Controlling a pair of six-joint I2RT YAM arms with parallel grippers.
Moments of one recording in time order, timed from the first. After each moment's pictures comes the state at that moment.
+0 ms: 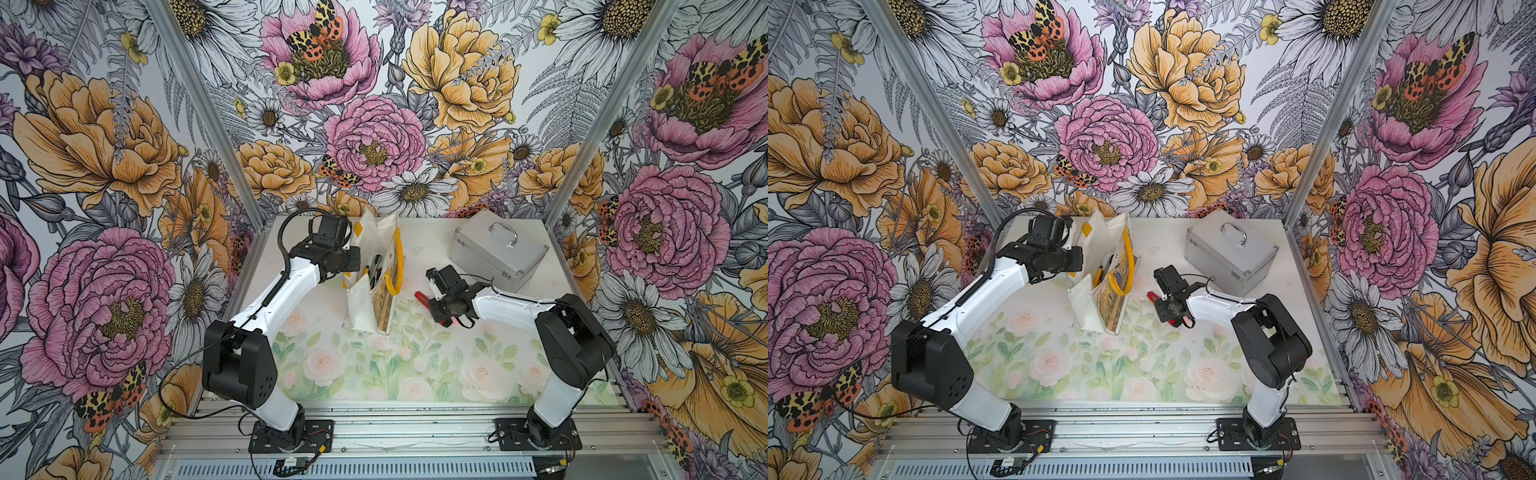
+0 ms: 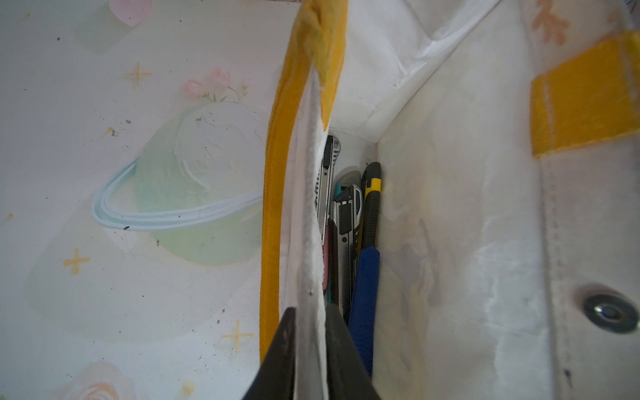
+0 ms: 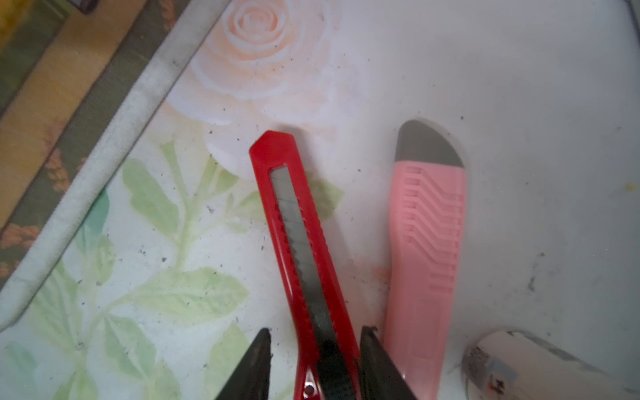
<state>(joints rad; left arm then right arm) -0.32 1.58 1.38 -0.71 -0.01 -0.25 0.59 1.76 1.05 -0.38 0.03 0.15</state>
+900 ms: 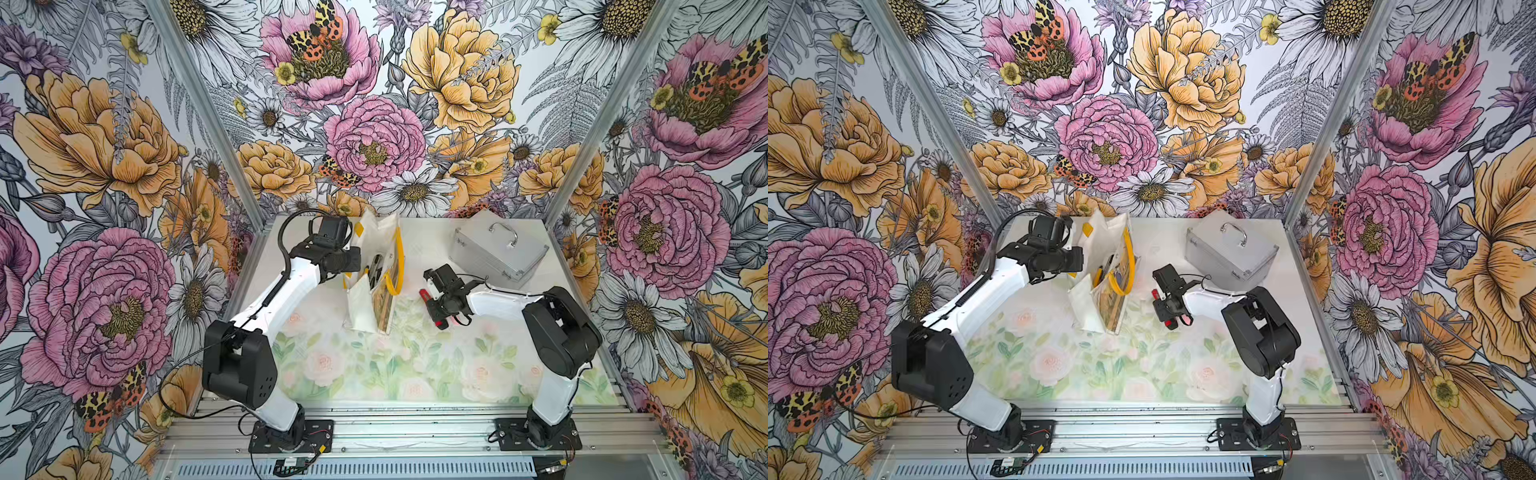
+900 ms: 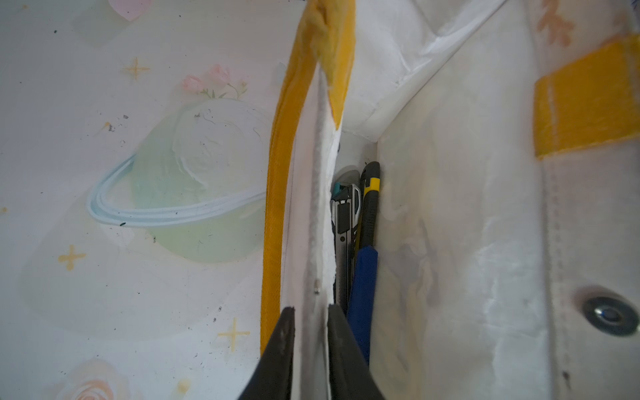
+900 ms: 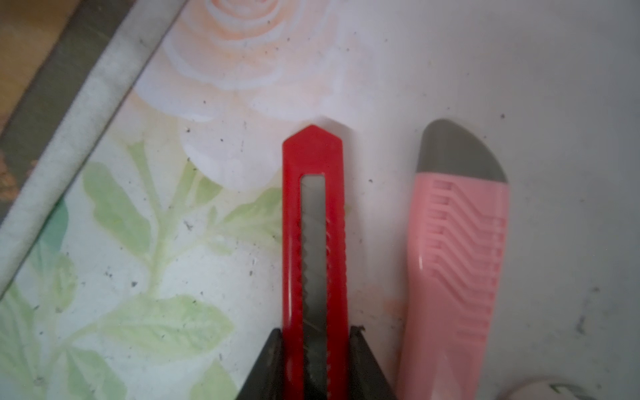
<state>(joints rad) -0.33 1.58 1.37 -0.71 -0.01 -0.27 0.57 1.84 1.08 -0.38 0.00 0.13</state>
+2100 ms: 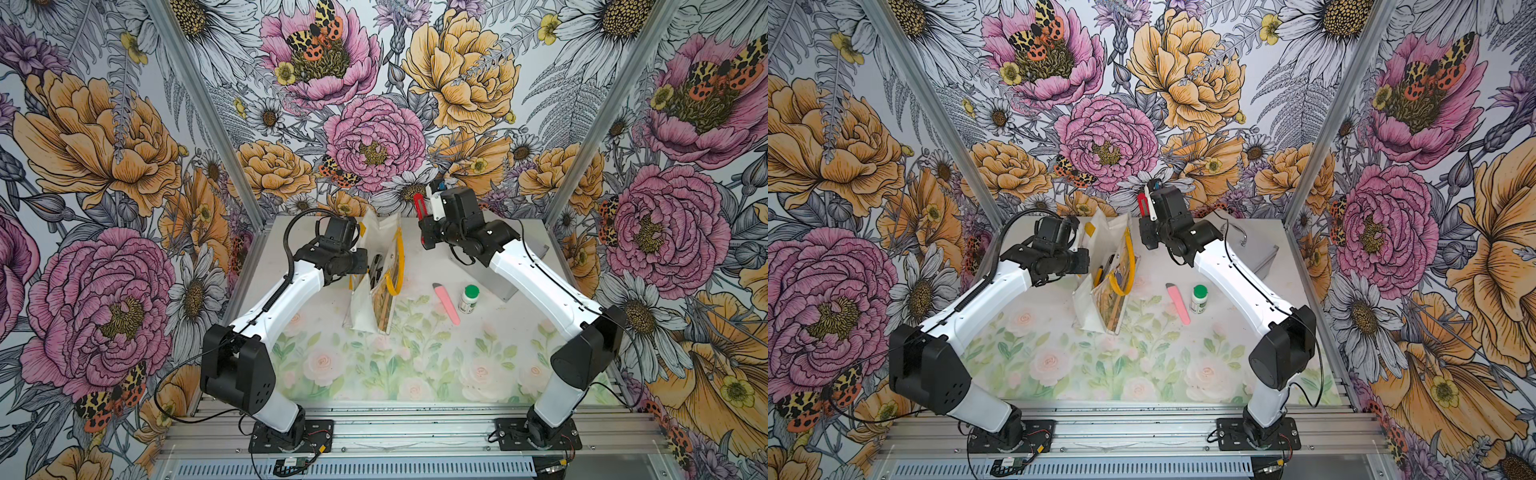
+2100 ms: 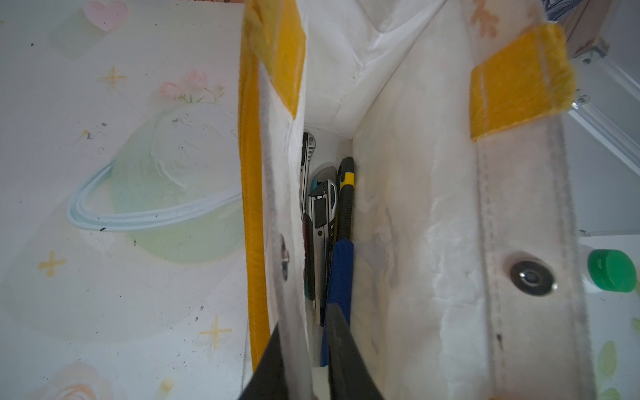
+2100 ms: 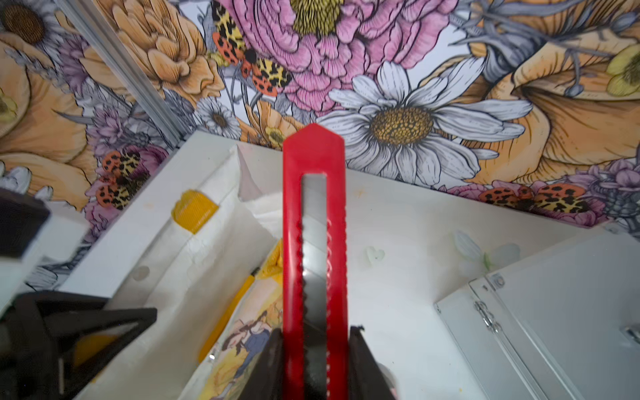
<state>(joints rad) -0.39 1.55 1.37 -0.71 -0.02 -0.28 0.58 1.76 1.87 -0.64 0.09 0.22</state>
